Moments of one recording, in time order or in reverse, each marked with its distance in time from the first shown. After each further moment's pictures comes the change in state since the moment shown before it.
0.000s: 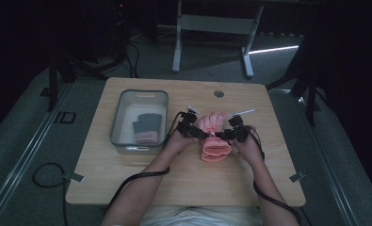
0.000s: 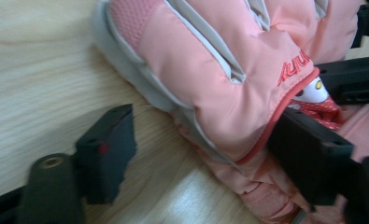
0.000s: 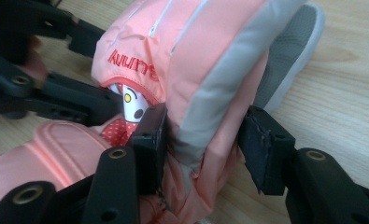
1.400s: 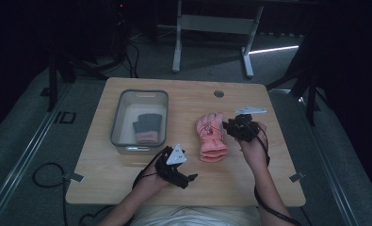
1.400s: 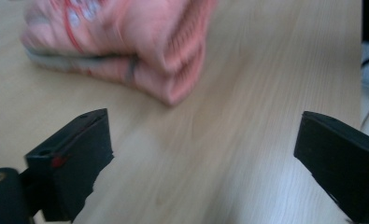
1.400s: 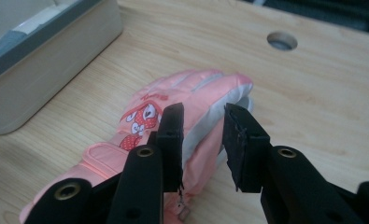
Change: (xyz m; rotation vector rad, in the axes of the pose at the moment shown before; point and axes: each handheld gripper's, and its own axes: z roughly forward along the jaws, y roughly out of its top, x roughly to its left) left arm -0.086 -0.134 -0.094 -0.219 0.139 0.576; right arm 0.054 0.004 -0.078 -0.257 -0.213 -0.141
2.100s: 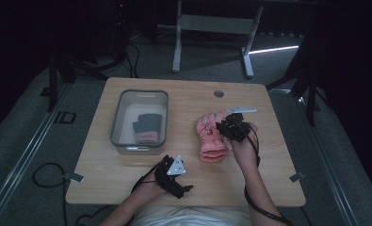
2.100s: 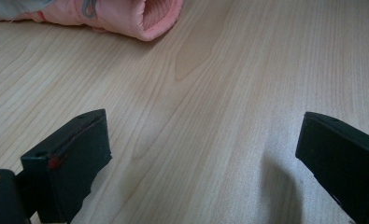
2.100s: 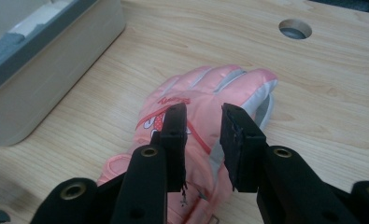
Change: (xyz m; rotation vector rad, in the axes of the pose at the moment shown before) left arm -0.006 -0.051 0.026 0.053 -0.062 0.093; right arm 0.022 0.006 0.016 0.045 -0.015 0.065
